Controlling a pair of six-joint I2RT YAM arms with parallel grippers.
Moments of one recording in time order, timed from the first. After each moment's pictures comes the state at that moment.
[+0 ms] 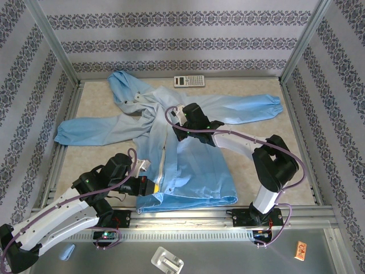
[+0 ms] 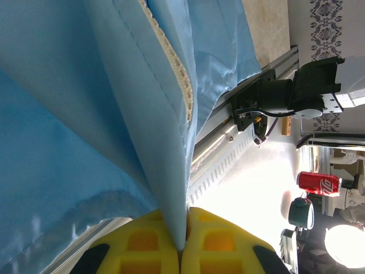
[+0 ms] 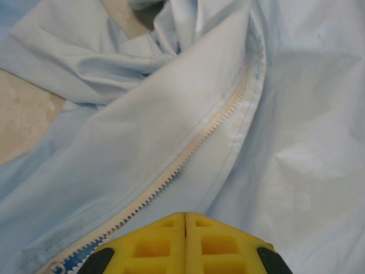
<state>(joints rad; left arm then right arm) -0.77 0.61 0.54 -0.71 0.53 -0.79 0.68 1.72 1.15 -0.13 -0.15 0.11</state>
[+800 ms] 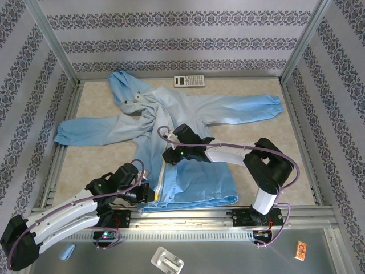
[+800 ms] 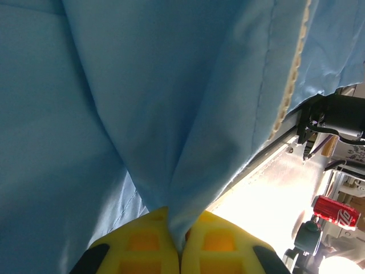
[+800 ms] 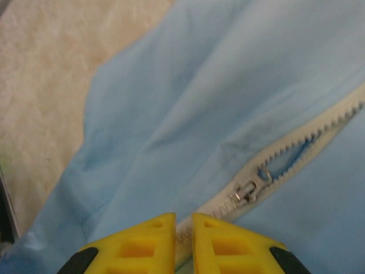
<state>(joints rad) -0.77 0.68 0.27 -0.51 0.52 -0.97 0.83 1.75 0.99 -0.07 -0.38 0.34</state>
